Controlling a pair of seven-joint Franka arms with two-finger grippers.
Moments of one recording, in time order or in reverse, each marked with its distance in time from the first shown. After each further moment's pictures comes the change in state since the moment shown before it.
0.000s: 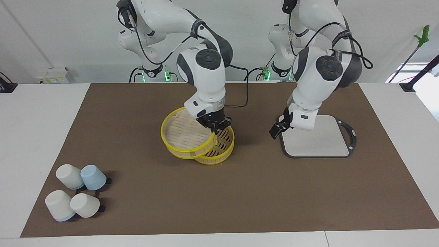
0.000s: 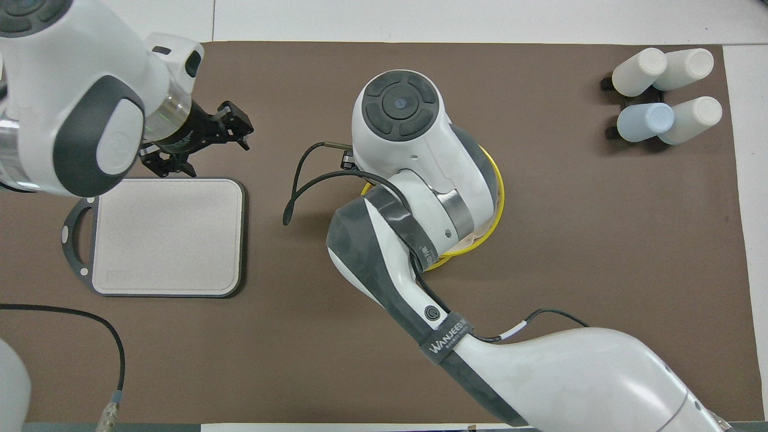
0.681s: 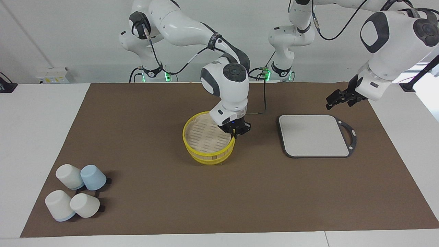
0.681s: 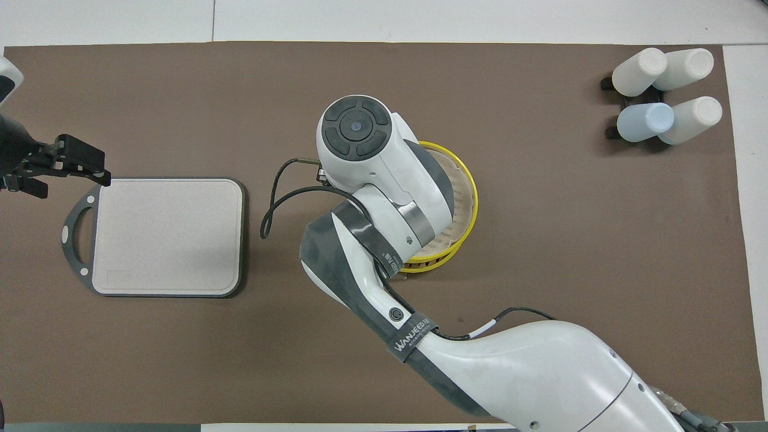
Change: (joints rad) left arm 0.216 -0.158 0.001 -0.029 0.040 -0.191 0.481; right arm 0.047 0.050 0.000 0.016 0.002 0.033 0.016
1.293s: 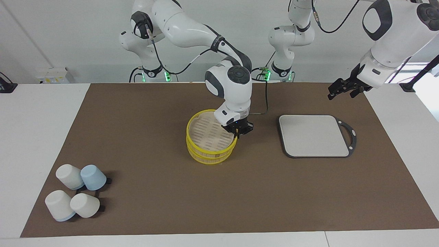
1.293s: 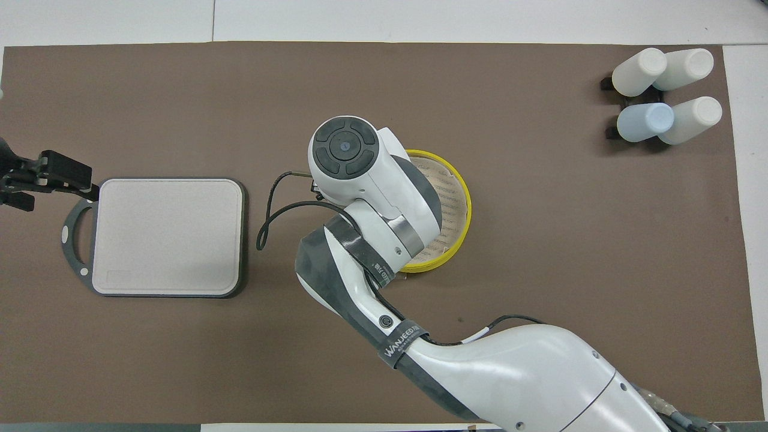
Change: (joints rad) left arm 0.008 -0.056 -0.009 -0.049 0.003 -0.019 0.034; right arm 0.015 -0.002 -0.001 -0.056 0.000 0.058 0.013
